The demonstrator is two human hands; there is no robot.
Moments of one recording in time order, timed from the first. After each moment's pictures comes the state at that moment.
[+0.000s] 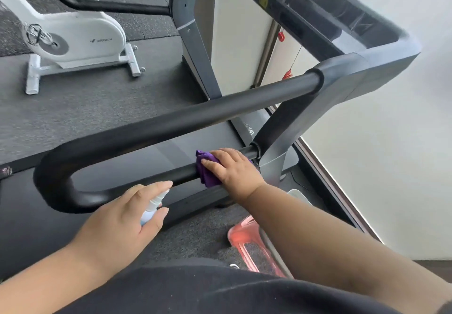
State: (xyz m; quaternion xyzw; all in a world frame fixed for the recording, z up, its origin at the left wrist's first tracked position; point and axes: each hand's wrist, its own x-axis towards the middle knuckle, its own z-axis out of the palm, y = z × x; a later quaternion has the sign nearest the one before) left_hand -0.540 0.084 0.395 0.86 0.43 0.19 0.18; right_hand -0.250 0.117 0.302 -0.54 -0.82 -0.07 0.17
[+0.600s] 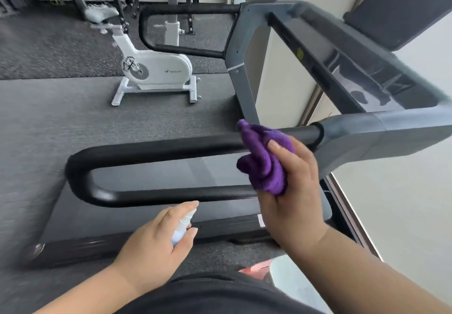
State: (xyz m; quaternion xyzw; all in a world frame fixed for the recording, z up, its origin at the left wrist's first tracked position) left_hand -0.435 0.030 0.407 0.77 0.56 0.23 0.20; right_hand -0.185 0.077 0.460 -0.43 -0.70 0.00 0.57
